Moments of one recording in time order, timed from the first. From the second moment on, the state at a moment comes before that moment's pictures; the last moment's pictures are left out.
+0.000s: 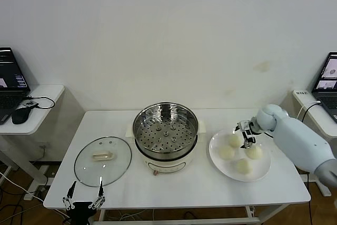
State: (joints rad) left arm 1.84 -1.37 -0.62 -2.04 0.01 -0.15 -0.20; right arm -0.10 0.90 -0.57 0.91 -0.40 0.00 -0.97
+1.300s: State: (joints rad) left arm 1.85 -1.36 -0.60 -2.06 -0.01 -0.15 -0.19; right arm 0.10 0.77 -0.71 1.12 -0.21 -0.01 -0.98
